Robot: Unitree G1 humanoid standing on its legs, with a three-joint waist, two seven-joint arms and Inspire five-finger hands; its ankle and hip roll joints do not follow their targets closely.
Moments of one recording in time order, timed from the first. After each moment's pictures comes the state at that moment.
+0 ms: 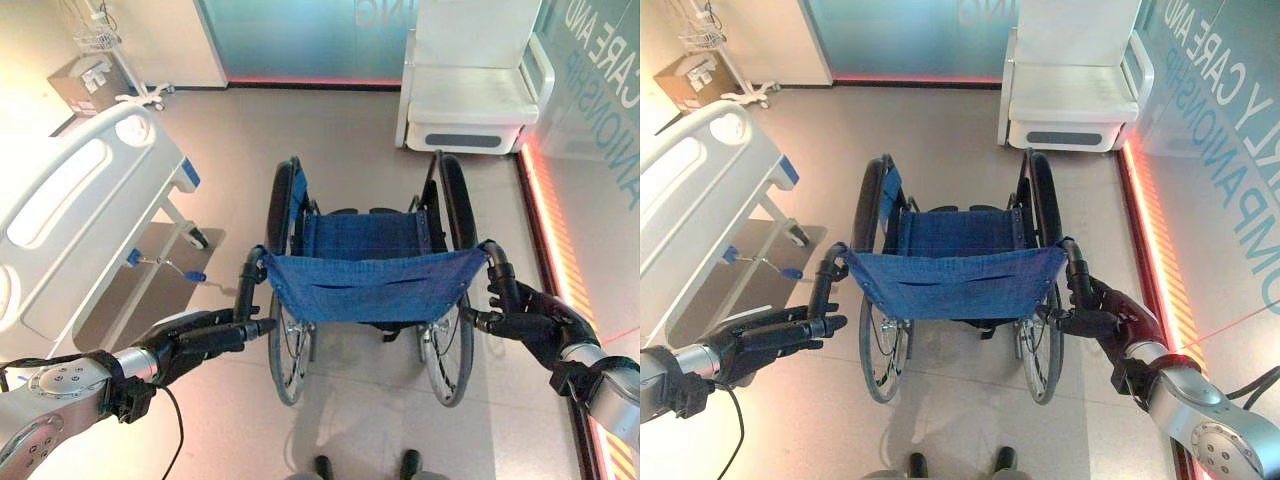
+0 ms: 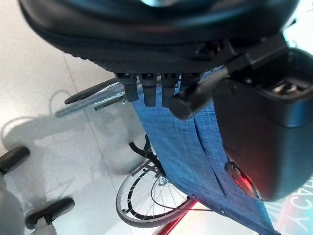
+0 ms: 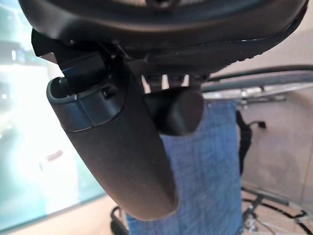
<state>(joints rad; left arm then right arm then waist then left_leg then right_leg) 0.42 1.22 0.21 -0.45 -0.96 0.58 -0.19 0.33 -1.02 -0.10 -0.44 1.15 0.37 -0.33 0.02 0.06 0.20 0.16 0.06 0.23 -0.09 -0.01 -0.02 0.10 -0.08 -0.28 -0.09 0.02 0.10</state>
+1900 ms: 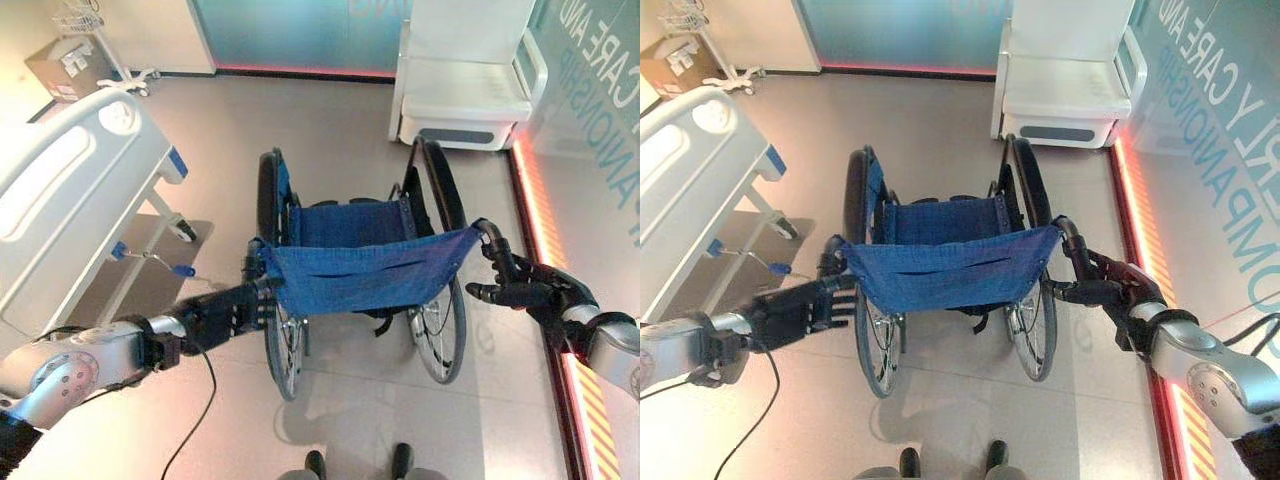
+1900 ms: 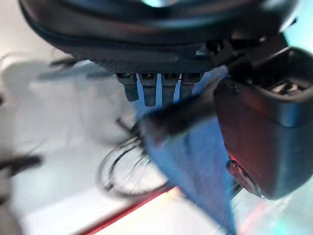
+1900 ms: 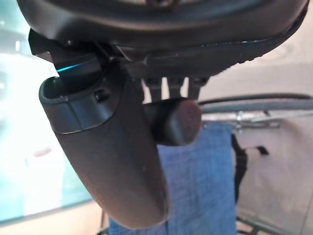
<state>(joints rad) -0.08 1.24 -0.22 -0.21 -1.31 0.65 -0.08 -0.05 -1.09 0.09 -0.17 1.11 0.45 -0.28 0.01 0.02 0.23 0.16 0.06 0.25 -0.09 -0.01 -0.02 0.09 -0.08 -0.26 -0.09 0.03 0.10</state>
